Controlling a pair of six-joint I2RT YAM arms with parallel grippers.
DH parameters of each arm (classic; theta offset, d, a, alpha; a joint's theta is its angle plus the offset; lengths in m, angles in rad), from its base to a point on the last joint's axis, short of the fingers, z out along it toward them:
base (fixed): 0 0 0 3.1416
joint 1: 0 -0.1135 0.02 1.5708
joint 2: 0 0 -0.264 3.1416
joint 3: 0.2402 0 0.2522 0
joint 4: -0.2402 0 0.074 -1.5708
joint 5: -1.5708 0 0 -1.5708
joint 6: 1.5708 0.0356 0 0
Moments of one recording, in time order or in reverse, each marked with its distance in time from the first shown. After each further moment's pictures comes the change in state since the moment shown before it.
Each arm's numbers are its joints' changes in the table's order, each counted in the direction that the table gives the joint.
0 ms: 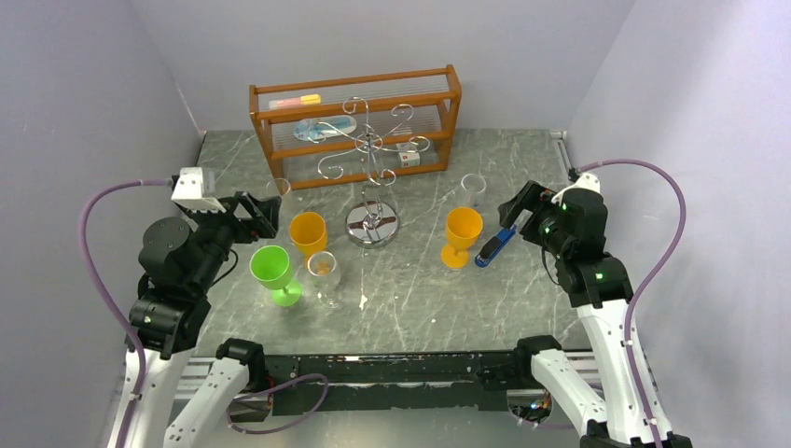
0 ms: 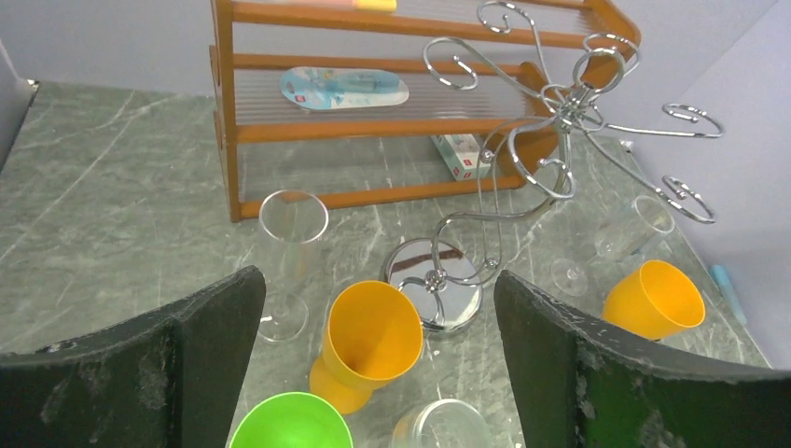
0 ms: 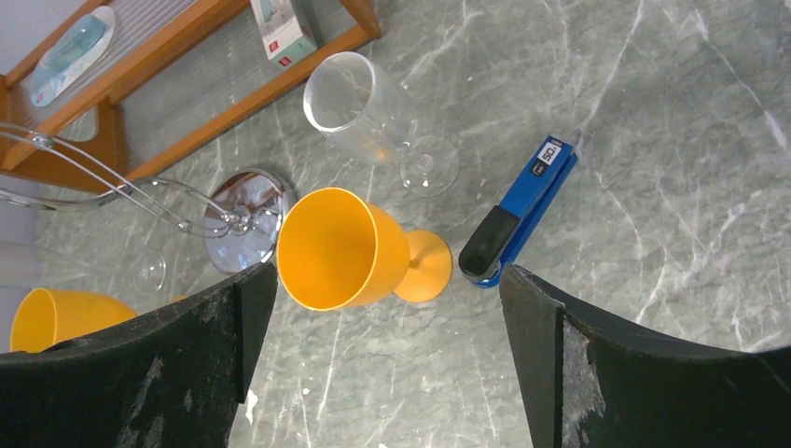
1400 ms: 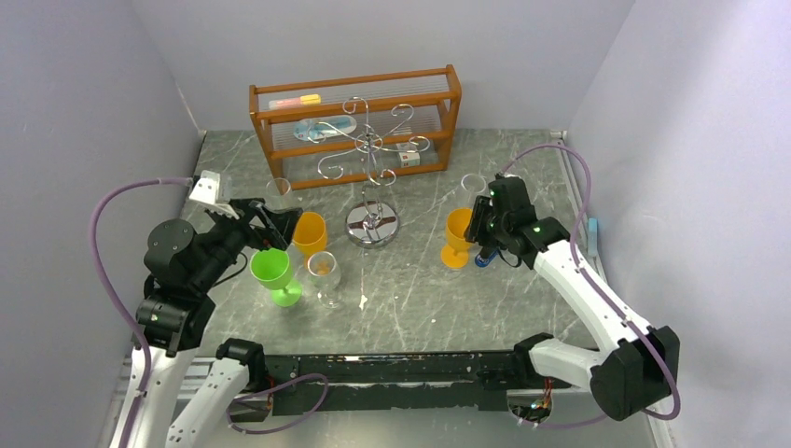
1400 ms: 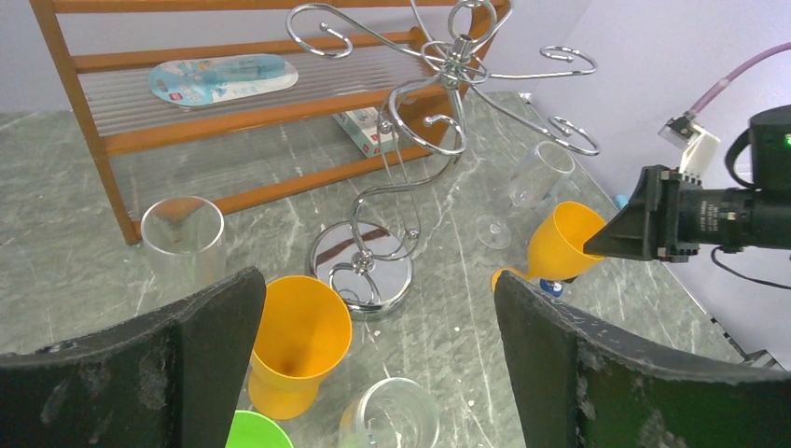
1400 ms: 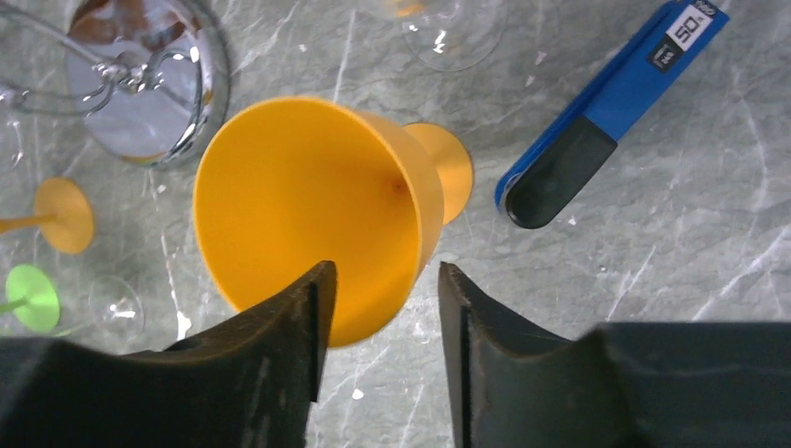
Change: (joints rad) left arm 0.000 -0.008 -0.071 0.076 -0.250 -0.001; right arm -0.239 0.354 -0.058 0.035 -0.034 0.024
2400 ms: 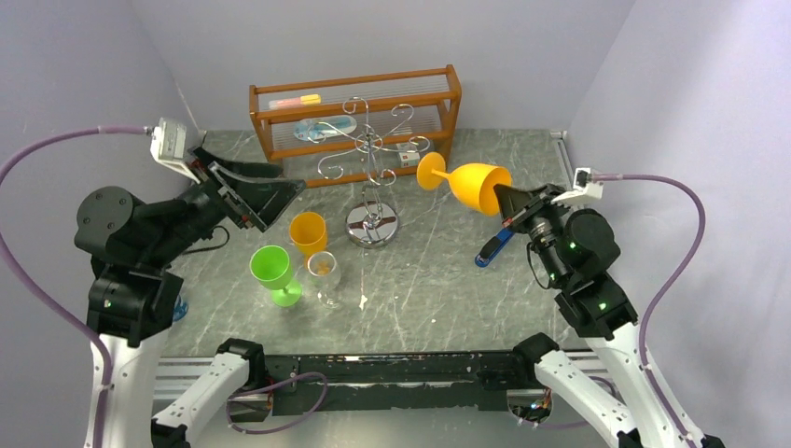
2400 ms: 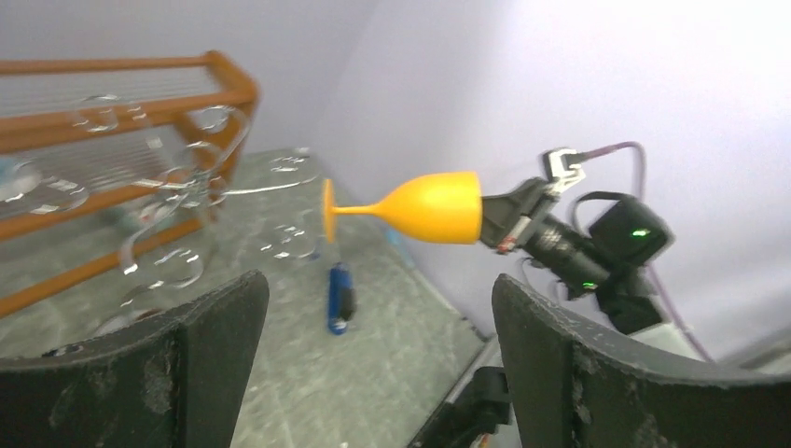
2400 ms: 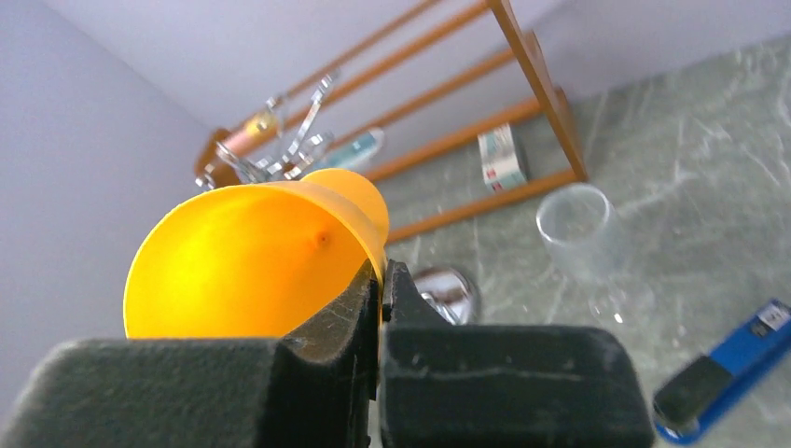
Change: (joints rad) left arm -0.001 0.190 0.465 -0.086 -0.300 -0.296; right arm -0.093 -0.484 0.002 0.310 -0.119 0.084
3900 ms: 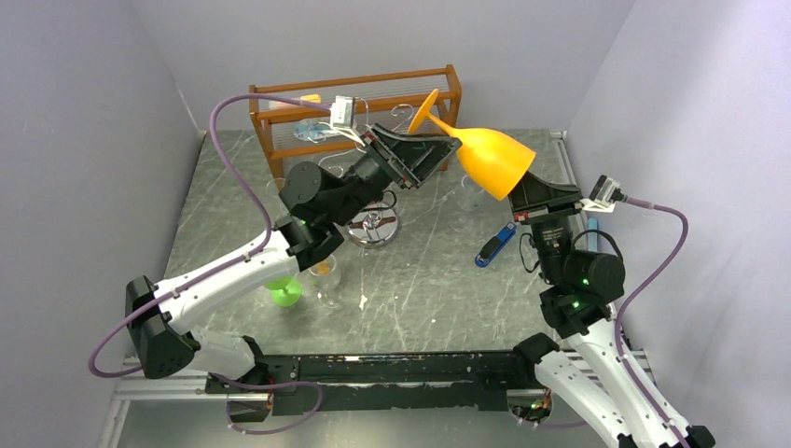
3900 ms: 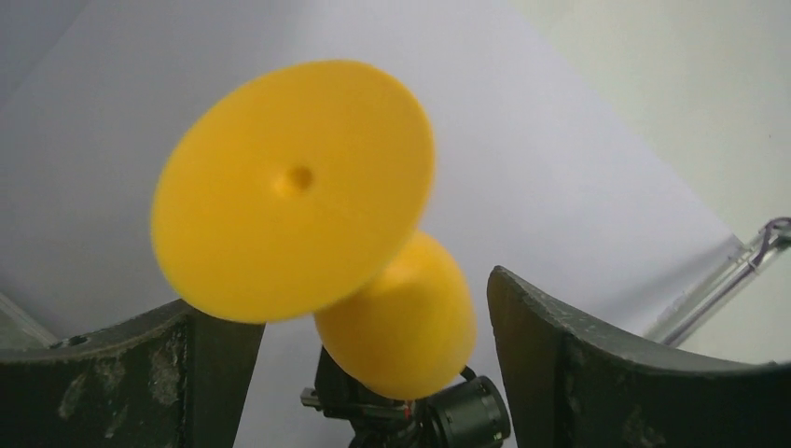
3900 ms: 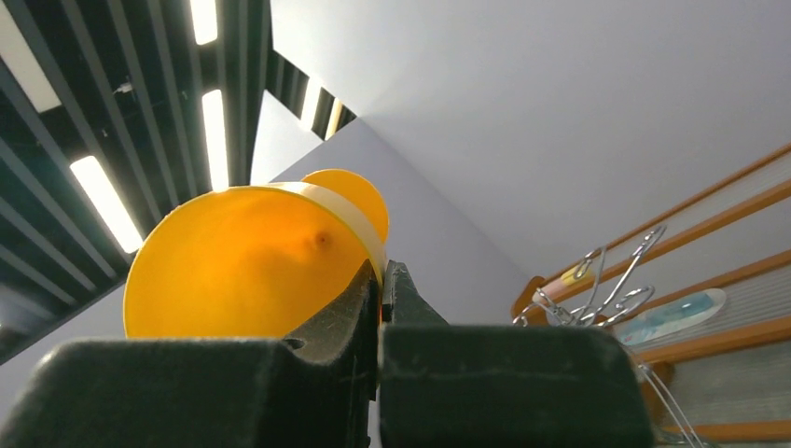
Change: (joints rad) left arm 0.754 0.601 -0.087 1.097 0.489 -0.343; right arm 0.000 -0.039 -0.258 0.904 0.113 0.417
